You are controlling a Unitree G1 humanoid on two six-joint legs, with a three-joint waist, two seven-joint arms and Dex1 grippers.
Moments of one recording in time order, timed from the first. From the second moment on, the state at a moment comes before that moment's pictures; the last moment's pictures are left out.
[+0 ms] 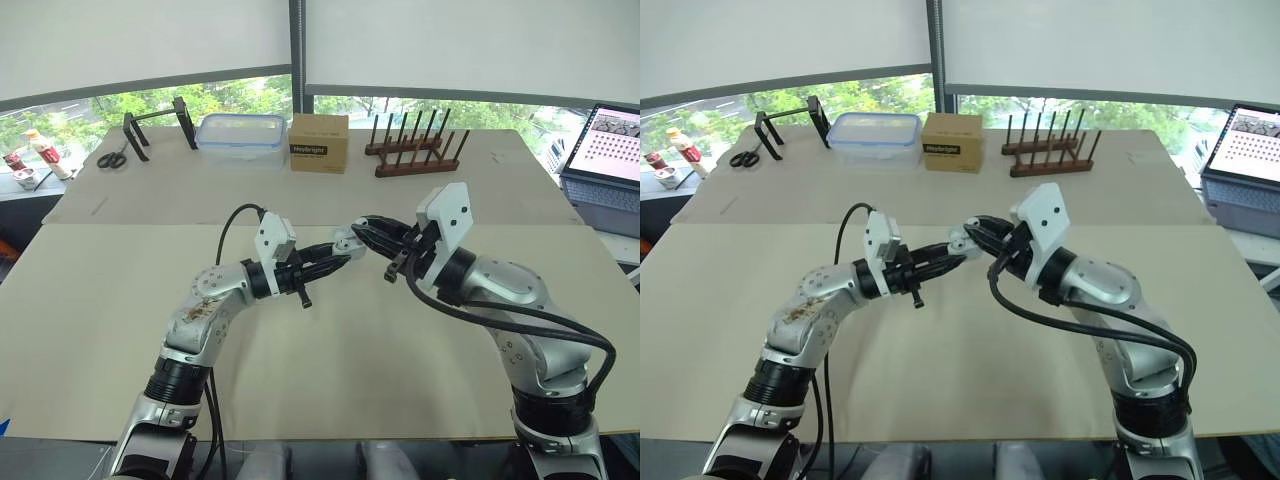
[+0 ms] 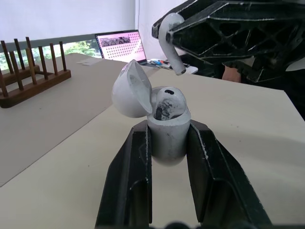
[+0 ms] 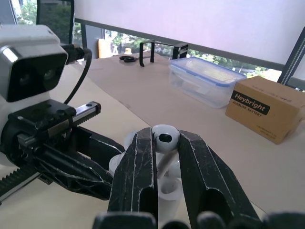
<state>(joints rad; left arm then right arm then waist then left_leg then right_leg) -0.50 0.34 -0.10 -0.06 -0.43 0.35 -0.90 -0.45 -0.42 0.03 -0.54 0.36 0.66 0.53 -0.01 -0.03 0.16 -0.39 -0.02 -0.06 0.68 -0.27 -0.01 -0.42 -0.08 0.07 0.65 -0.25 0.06</state>
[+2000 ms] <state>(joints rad) -0.57 0.38 -0.24 -0.03 -0.43 0.36 -1.20 -0.73 -0.89 0.12 -0.42 0.67 1.03 1.04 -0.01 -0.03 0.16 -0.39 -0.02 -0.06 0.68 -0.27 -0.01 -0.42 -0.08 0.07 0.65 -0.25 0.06</state>
